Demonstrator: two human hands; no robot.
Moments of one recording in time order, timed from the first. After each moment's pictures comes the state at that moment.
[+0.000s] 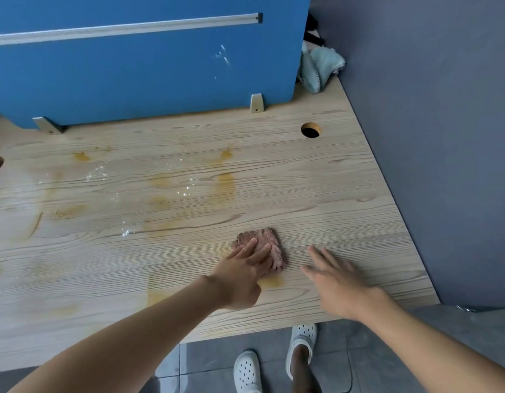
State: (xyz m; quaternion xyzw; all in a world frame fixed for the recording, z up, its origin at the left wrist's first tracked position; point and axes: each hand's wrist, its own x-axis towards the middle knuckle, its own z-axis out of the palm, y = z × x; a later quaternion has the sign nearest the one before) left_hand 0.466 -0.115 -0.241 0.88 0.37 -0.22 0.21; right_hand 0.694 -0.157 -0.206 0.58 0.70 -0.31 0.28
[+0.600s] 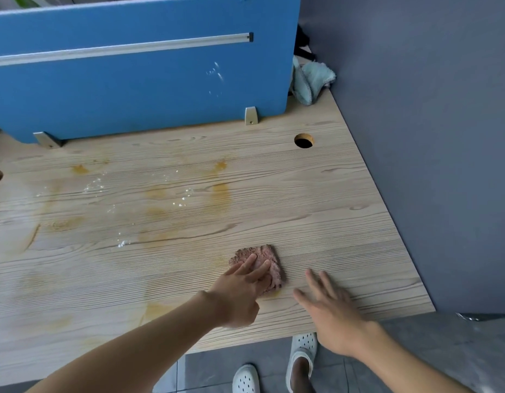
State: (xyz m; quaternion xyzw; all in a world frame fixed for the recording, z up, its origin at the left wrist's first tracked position) left_hand 0.477 -0.127 -0.236 0.88 0.35 -0.25 0.20; right_hand 0.690 -0.190 -0.206 0.58 0.70 -0.32 0.27
